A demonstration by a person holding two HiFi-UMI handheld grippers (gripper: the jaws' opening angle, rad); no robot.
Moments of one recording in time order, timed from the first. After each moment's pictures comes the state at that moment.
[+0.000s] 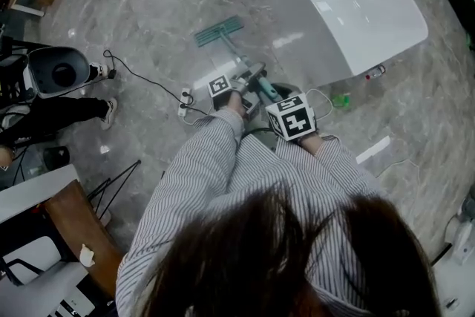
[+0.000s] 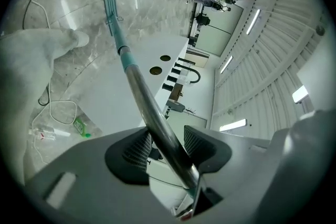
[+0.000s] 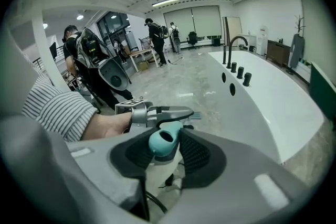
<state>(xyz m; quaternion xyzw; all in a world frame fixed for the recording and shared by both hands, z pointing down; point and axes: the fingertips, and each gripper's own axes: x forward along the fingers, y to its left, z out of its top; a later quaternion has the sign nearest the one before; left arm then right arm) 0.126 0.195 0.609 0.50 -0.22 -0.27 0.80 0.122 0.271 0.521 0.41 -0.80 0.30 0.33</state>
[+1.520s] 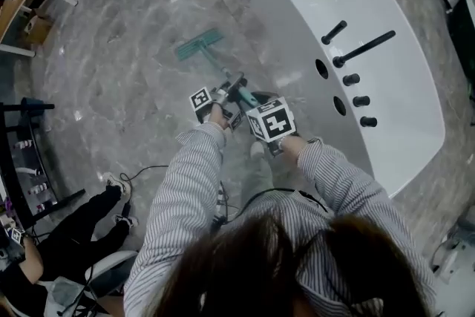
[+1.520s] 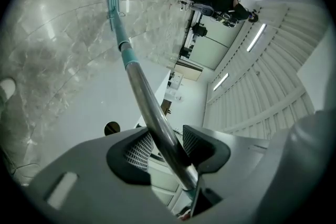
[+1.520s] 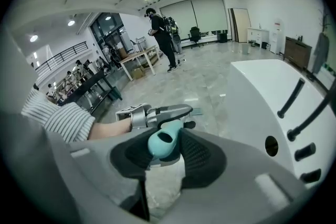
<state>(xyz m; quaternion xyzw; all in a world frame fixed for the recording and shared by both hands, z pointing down) -0.151 -0.446 0.622 0.49 -0.22 -0.32 0.78 -0.149 -0.368 0.535 0.39 -0.80 0.33 0.32</state>
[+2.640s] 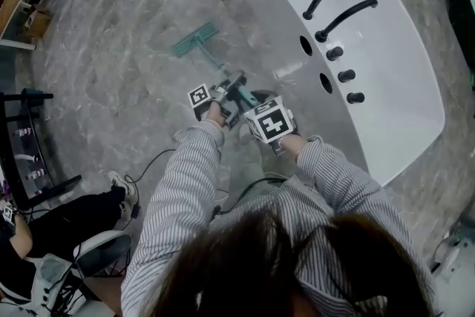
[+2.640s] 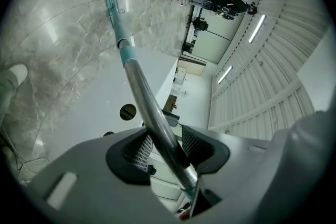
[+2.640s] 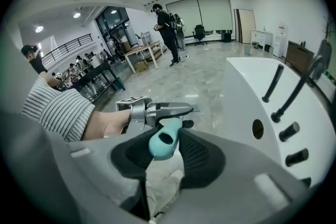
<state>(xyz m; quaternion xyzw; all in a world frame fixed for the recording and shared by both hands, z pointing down) -0.067 -0.358 0.637 0.50 -0.23 -0.29 0.79 -0.063 -0.280 0.552 0.36 -0.81 0.31 0.35</state>
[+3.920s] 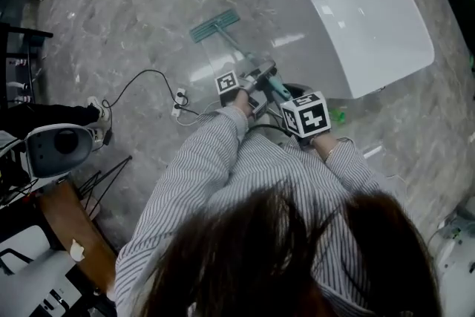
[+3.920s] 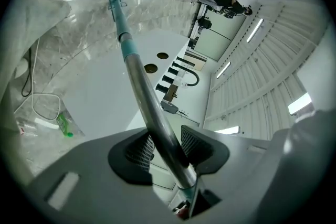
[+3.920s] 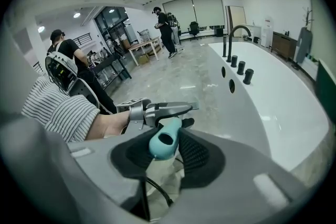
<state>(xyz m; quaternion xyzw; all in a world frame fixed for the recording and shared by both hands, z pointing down) 0.155 0.123 0.609 0.48 -0.18 -0.30 0.80 0.155 0.200 0.529 0.38 -0.79 0.33 0.36</state>
